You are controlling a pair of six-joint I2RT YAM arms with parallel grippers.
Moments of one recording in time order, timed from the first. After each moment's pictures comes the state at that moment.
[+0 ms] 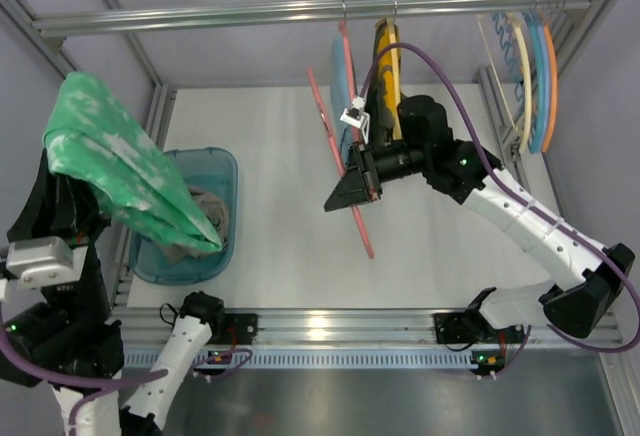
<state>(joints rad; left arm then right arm) -0.30 0.44 1.27 0.01 -0.20 0.50 0.74 1.32 1.39 -0.47 -0.93 0.59</state>
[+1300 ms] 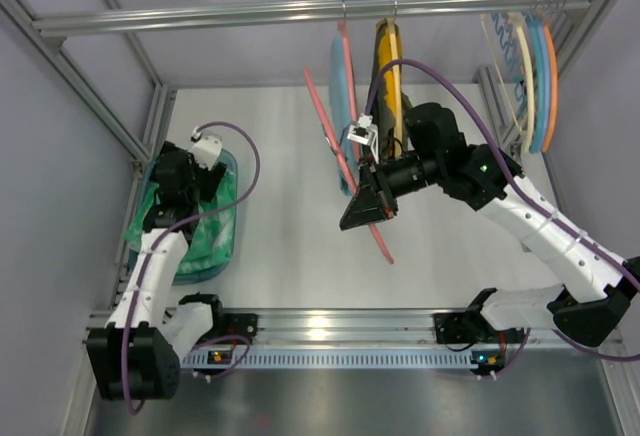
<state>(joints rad) 0.02 0.99 0.68 -0.13 -0.21 0.59 0.79 1.25 1.45 -0.76 -0.90 0.31</state>
